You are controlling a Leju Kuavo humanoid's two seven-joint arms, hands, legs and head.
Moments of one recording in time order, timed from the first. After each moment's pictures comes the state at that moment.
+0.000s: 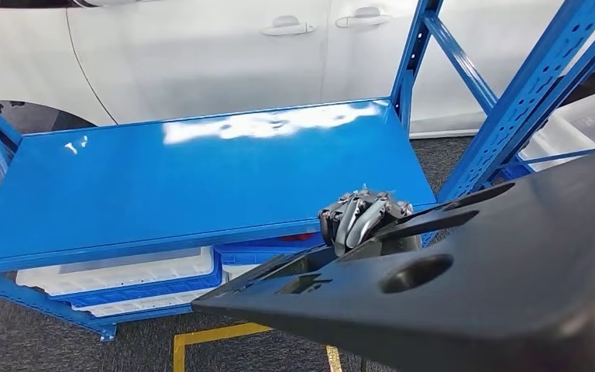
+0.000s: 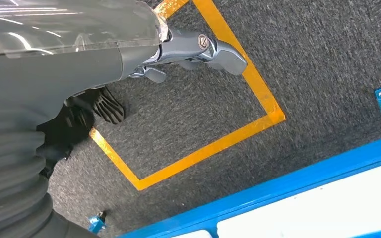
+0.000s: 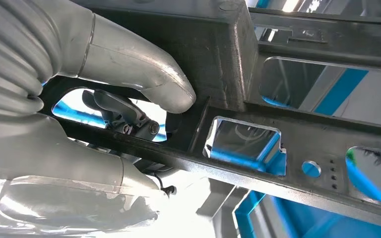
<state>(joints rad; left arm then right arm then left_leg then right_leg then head) -0.11 -0.06 1.32 -0.23 -0.12 -0.10 -0.38 -0.40 -0.27 0.67 -1.93 -0.38 0.15 -0.68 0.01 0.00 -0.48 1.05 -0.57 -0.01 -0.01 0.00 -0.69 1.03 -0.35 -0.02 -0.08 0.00</state>
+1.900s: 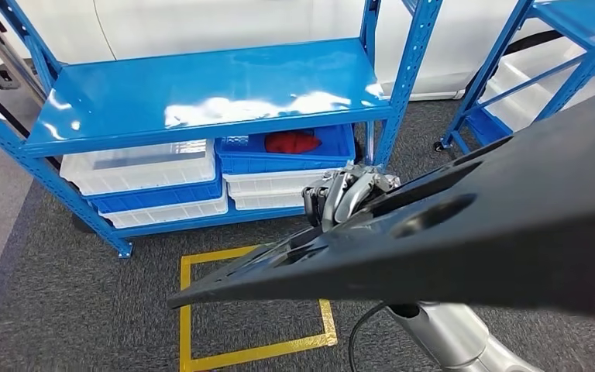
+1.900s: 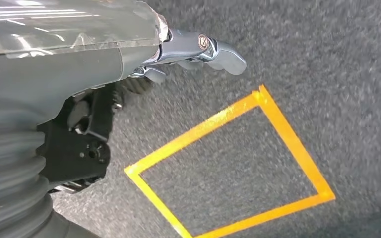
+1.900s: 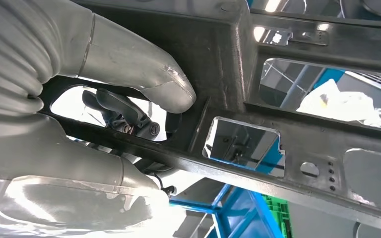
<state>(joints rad) -0.10 -0.07 1.32 -0.23 -0.13 -0.09 -0.38 -0.48 -0.17 0.63 -1.86 -0.41 0.22 -0.65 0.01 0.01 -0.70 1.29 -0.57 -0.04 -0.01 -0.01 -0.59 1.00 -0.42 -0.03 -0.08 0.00</state>
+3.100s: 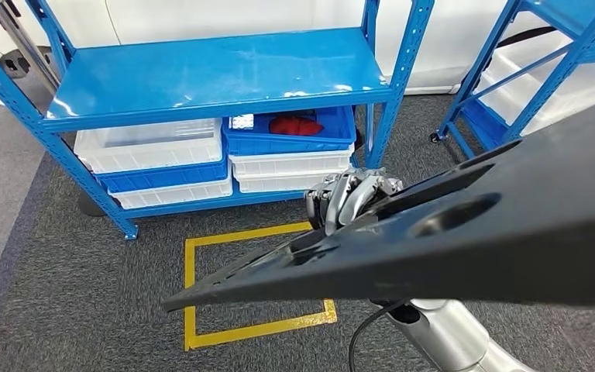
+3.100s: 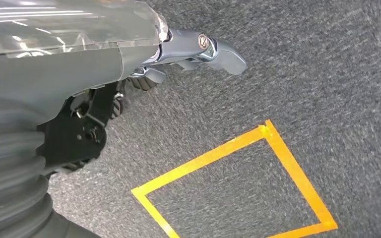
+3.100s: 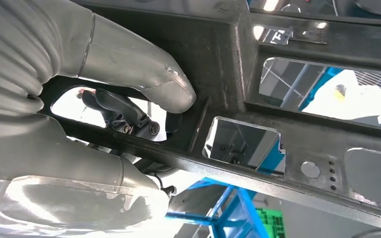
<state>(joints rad) -0.10 -0.06 1.33 -0.23 -0.13 -0.08 -0.37 -0.46 -0.17 0.64 -1.88 -0.42 0.20 -0.66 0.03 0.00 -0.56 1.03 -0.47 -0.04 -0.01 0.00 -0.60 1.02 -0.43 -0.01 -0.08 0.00</state>
